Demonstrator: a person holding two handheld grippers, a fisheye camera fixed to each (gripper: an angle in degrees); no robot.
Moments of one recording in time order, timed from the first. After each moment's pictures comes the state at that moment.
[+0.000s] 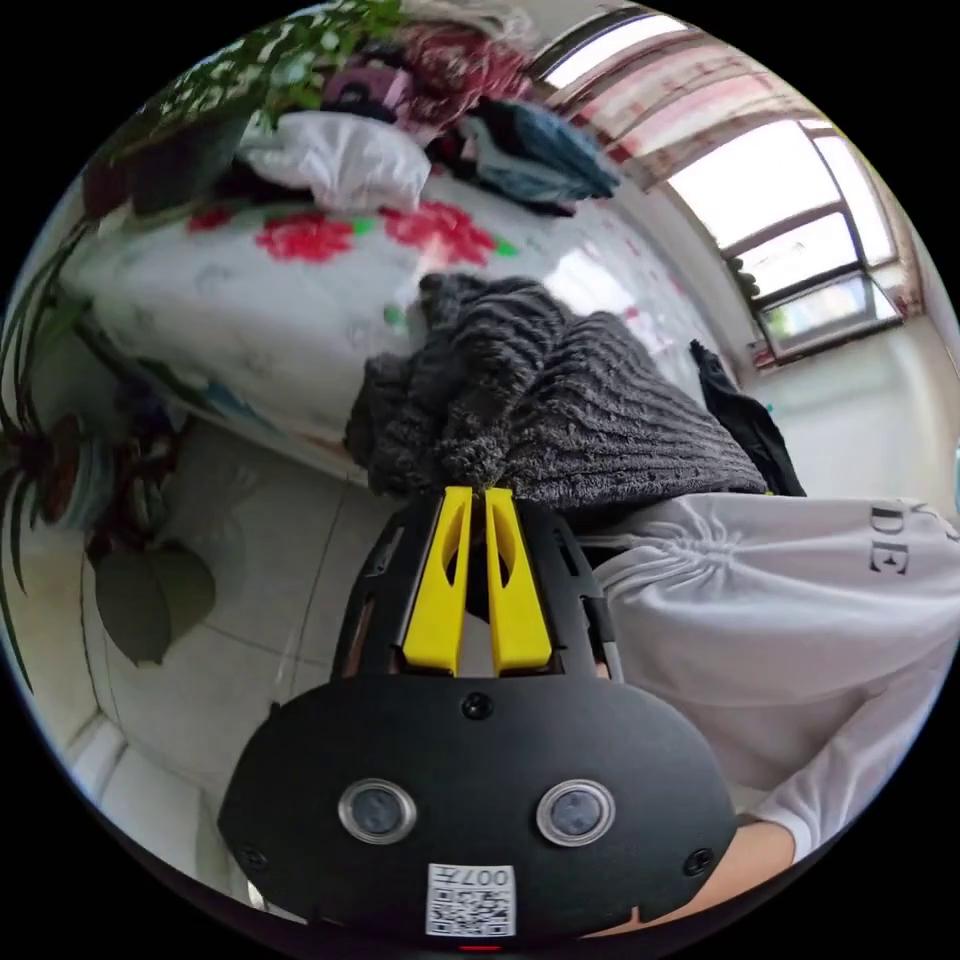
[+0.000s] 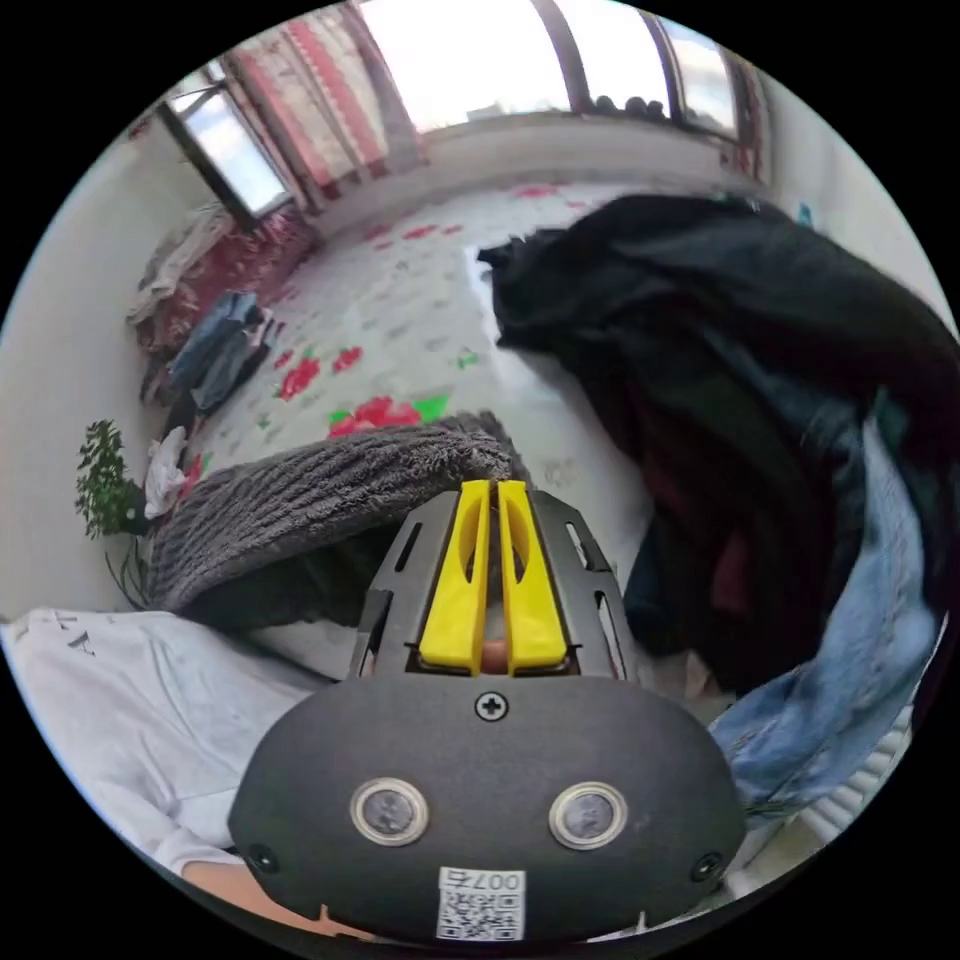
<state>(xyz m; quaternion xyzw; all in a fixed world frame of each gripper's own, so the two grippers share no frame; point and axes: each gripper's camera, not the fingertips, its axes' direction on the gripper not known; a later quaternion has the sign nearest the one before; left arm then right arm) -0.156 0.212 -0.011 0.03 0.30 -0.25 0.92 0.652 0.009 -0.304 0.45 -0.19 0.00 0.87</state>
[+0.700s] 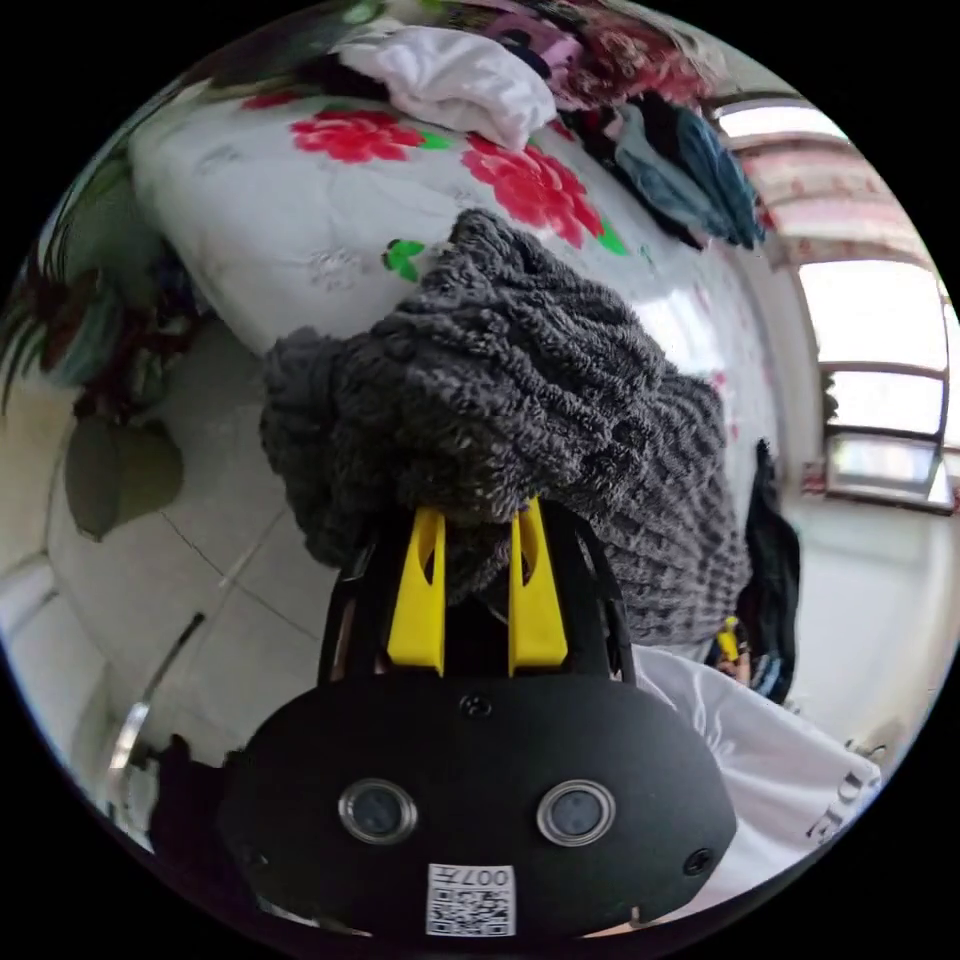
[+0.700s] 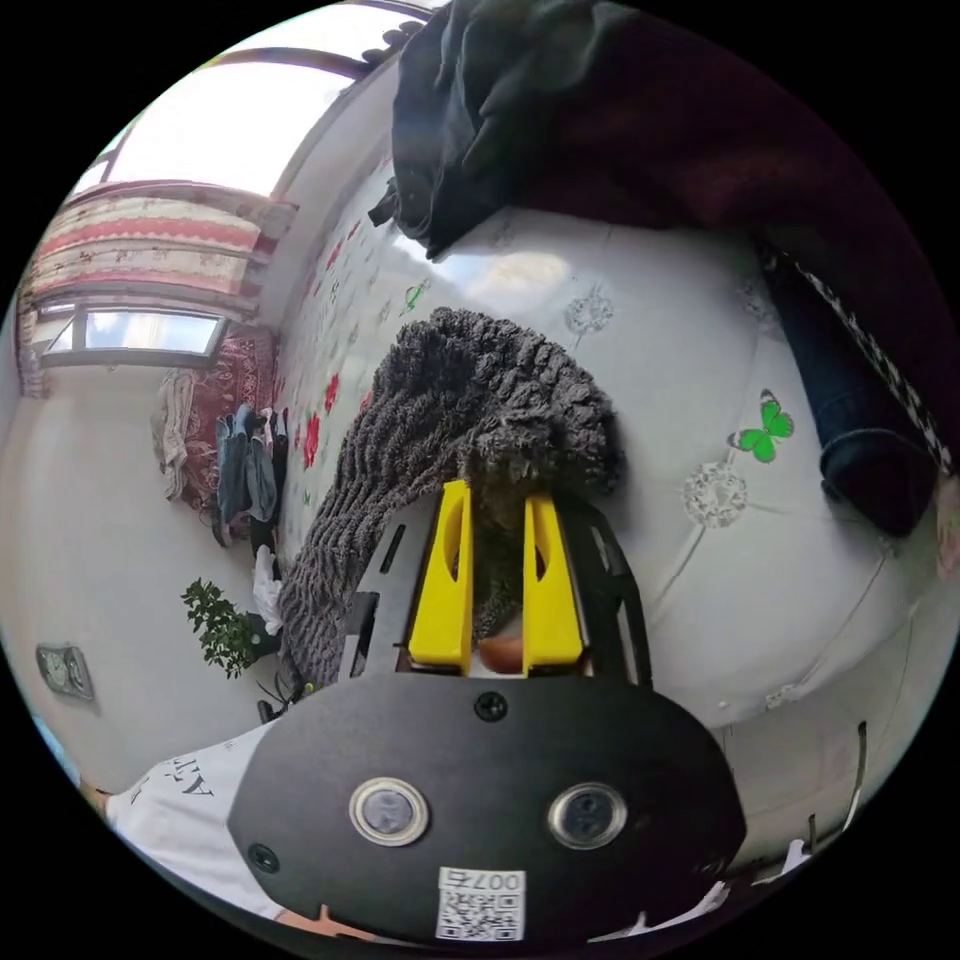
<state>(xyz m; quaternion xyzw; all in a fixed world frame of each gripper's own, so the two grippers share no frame) -0.144 0.079 0.029 -0.06 0.26 -0.39 0.88 0.690 -0.039 -0.212 0.38 -0.44 0.11 0.81</state>
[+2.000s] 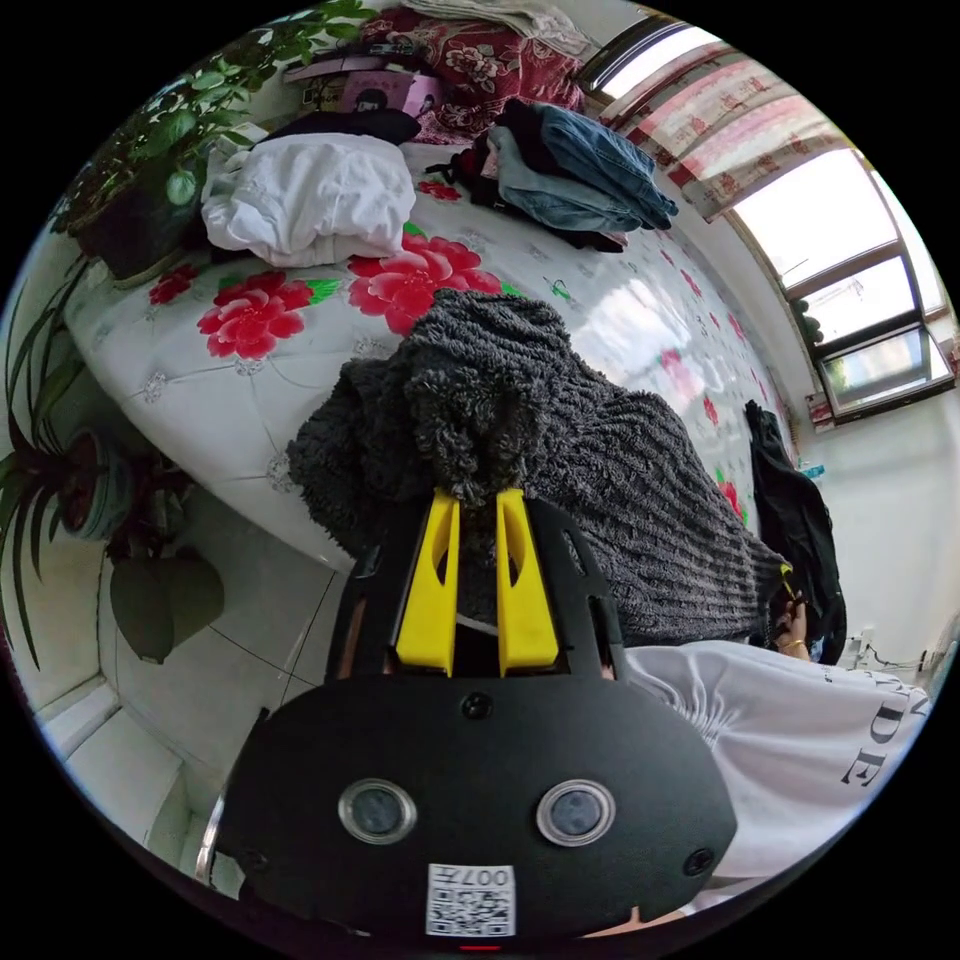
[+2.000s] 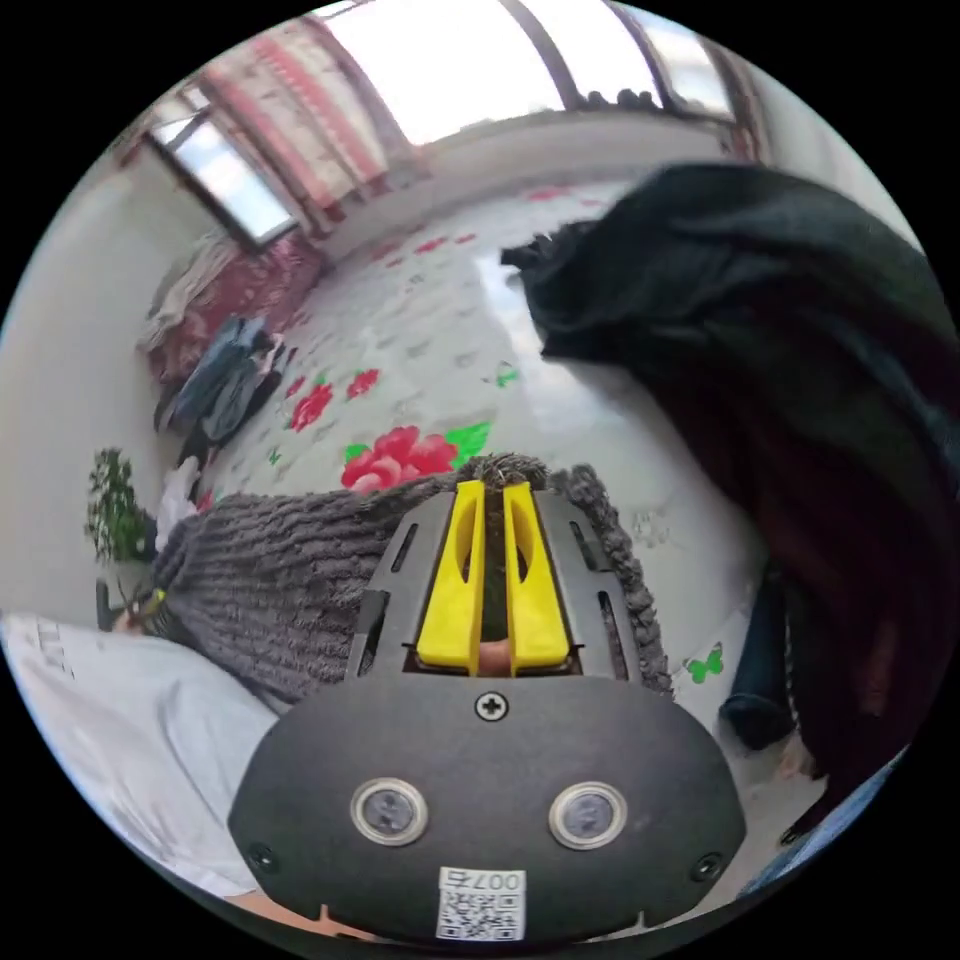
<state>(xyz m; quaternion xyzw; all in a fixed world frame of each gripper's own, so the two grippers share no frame) -0.135 0.044 -0.020 0.03 0.22 -0.30 0.93 0.522 0.004 -0.327 0.53 -0.21 -0.05 0.82</state>
